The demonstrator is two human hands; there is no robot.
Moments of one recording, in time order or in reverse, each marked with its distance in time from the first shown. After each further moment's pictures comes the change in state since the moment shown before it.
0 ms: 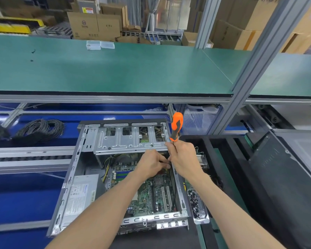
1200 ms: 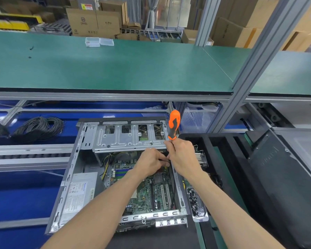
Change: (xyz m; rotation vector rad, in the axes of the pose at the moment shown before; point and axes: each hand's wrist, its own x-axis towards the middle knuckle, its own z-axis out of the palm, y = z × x) left_hand -0.001 0.001 0.001 0.017 0.001 -0.011; right_hand 0.000 -0.001 0.001 -0.076 0.023 -0.077
